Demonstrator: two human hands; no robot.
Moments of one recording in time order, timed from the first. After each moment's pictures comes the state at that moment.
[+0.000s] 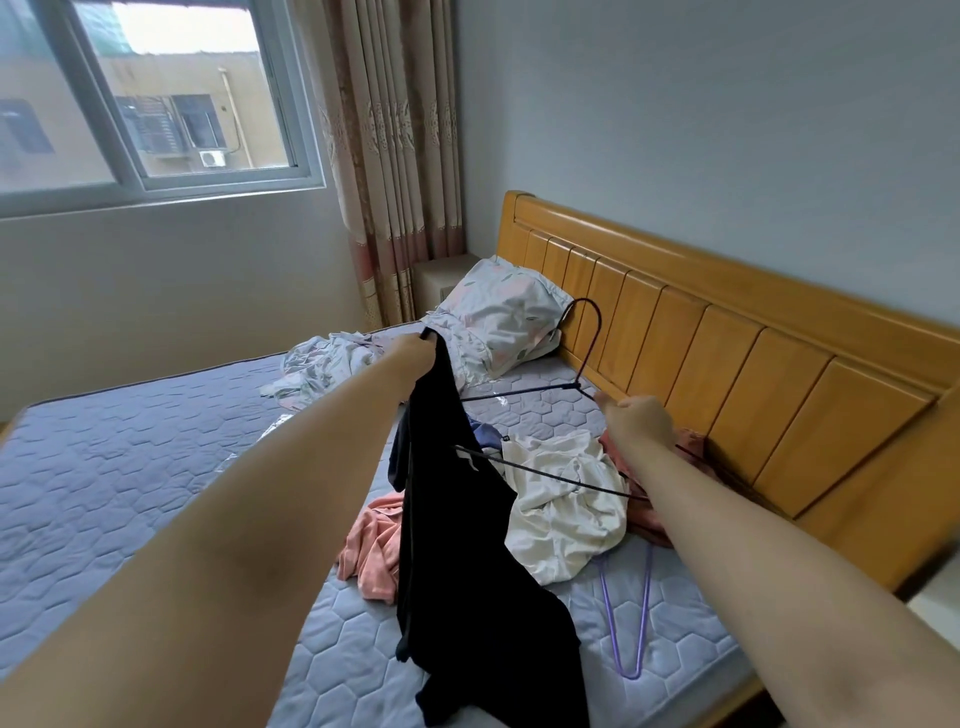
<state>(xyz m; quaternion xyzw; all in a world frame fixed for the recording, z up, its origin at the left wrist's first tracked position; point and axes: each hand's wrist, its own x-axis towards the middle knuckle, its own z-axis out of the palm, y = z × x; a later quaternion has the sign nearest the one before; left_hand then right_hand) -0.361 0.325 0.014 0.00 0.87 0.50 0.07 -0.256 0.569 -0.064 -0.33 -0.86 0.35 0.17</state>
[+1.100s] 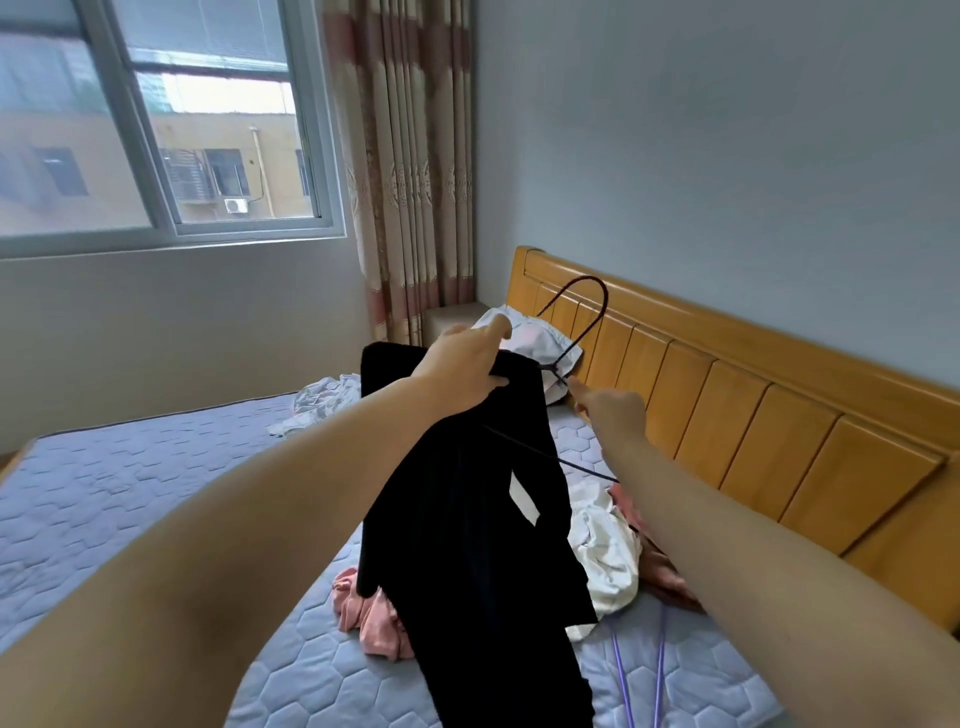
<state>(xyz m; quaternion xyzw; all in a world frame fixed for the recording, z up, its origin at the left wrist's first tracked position) -0.328 0.323 0.071 0.36 0.91 0.09 -0.21 -0.259 0.509 0.022 -0.21 -0.80 0.53 0.19</state>
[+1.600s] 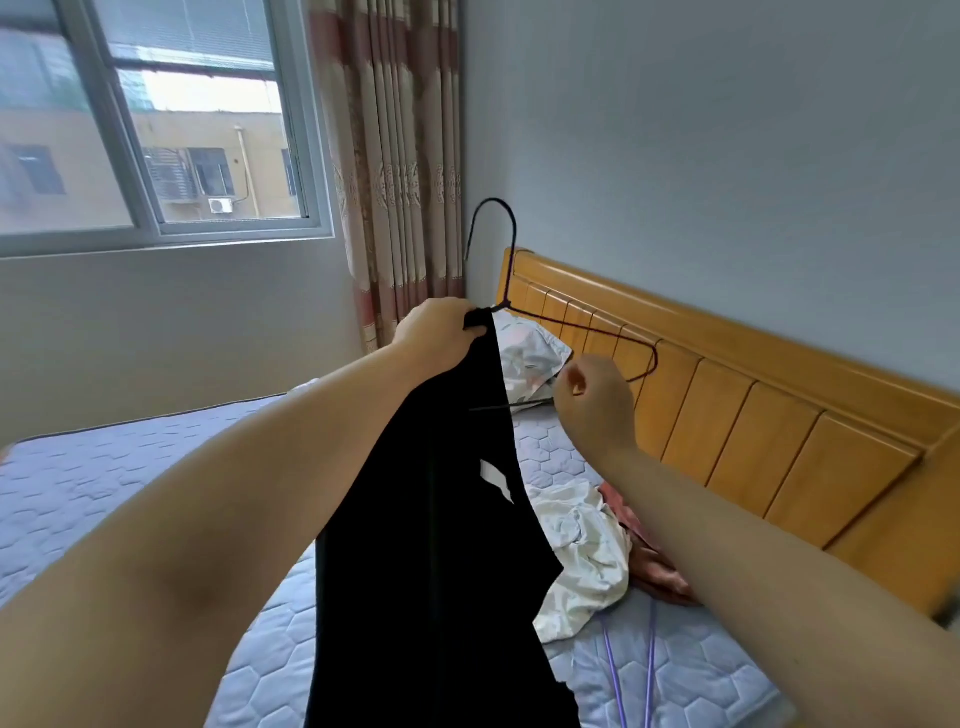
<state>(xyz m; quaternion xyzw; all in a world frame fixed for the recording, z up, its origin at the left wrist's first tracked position) -0.339 0.315 0.101 0.25 0.93 0.20 -0.19 -0.256 0.499 0.014 0.01 -0.84 0.32 0.44</state>
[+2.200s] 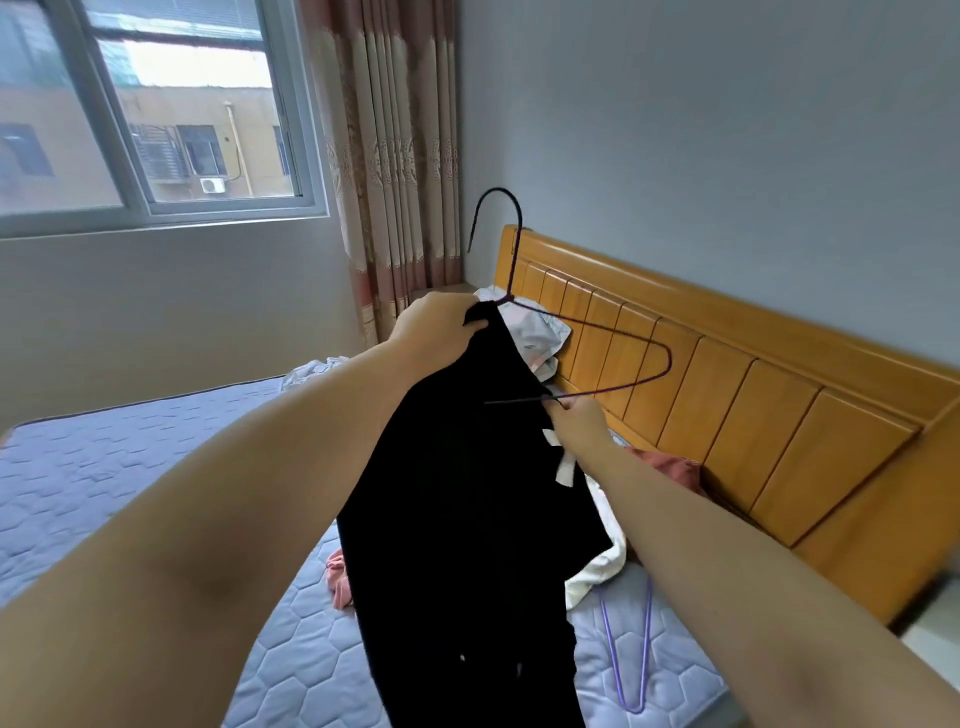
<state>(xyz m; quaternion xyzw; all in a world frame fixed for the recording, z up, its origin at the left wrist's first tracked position) -0.336 0.315 0.080 0.26 0.92 0.22 -0.17 -0.273 0.507 -0.033 -0.11 -0.79 0.59 0.11</state>
